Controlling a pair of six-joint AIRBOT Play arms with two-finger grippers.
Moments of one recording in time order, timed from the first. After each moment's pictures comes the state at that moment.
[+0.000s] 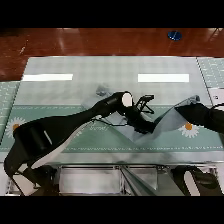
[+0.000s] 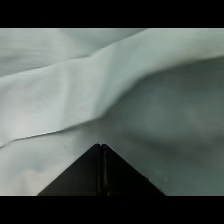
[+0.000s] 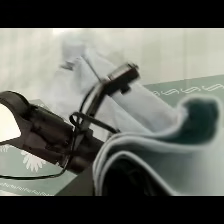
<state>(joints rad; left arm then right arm) -0.89 -1.89 1.55 0.72 -1.09 -1.48 -0.20 -0.44 0.76 -0.85 1.29 1.57</state>
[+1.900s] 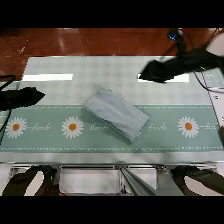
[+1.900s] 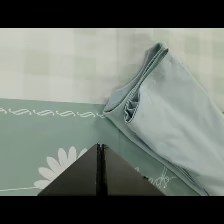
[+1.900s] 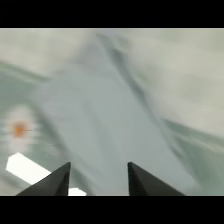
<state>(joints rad) 0.18 -0.73 0.85 1.05 -1.11 -1.43 0.16 -1.13 1.28 -1.11 1.27 1.61</state>
